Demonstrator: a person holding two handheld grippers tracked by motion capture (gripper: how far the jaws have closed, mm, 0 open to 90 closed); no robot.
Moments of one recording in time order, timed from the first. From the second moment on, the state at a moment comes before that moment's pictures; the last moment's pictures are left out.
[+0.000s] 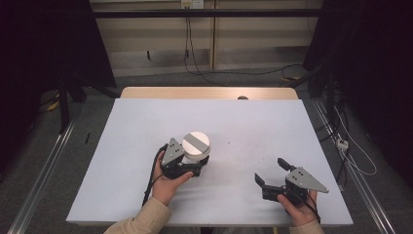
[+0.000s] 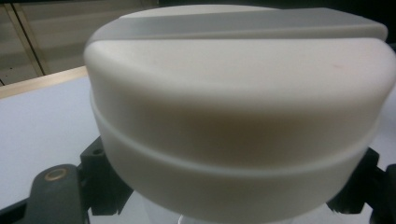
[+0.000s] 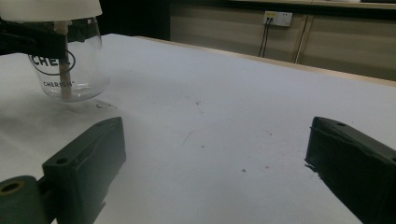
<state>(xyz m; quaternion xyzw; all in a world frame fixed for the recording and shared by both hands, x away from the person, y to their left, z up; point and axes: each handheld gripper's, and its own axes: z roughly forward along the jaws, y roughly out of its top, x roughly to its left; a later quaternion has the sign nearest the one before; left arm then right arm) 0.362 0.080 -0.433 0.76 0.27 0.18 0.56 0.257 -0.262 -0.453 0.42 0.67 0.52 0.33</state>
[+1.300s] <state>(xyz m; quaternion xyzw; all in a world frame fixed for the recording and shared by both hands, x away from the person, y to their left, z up) 0.392 0.067 -0.427 0.76 0.27 0.19 0.56 0.258 -0.263 -0.454 0.42 0.67 0.52 0.33</state>
